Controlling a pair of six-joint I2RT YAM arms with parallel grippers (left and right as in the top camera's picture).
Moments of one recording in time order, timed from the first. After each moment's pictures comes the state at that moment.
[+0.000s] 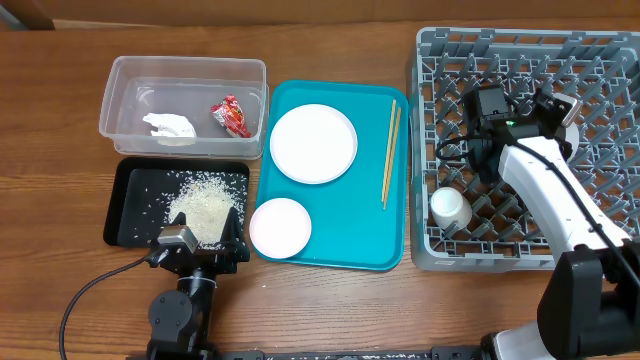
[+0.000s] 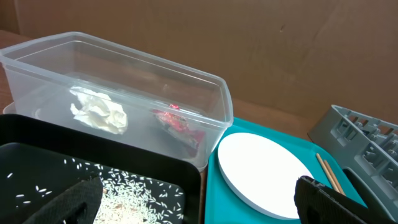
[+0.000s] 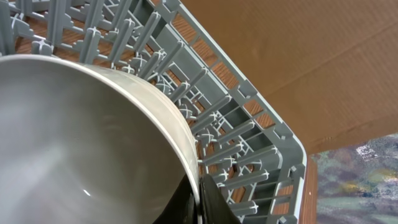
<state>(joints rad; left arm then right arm) -0.12 0.02 0.01 -0.07 -0.08 -0.34 0.12 1.68 1.23 -0.97 1.12 0.72</state>
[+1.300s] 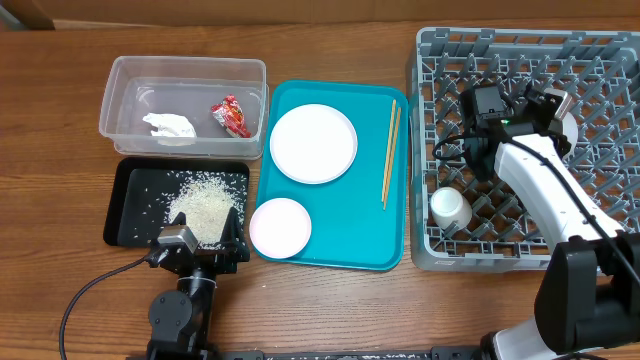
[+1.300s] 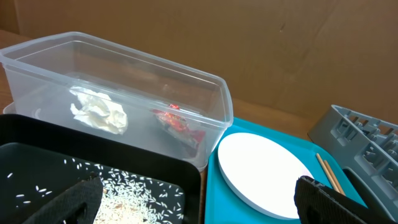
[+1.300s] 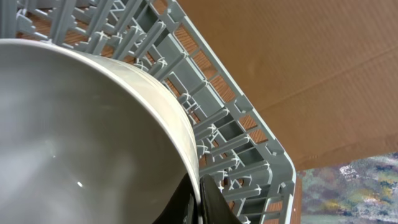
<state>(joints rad) -0.12 0.02 0.01 -0.07 -0.08 -0.34 0.13 1.71 1.23 -0.92 1.16 0.60</state>
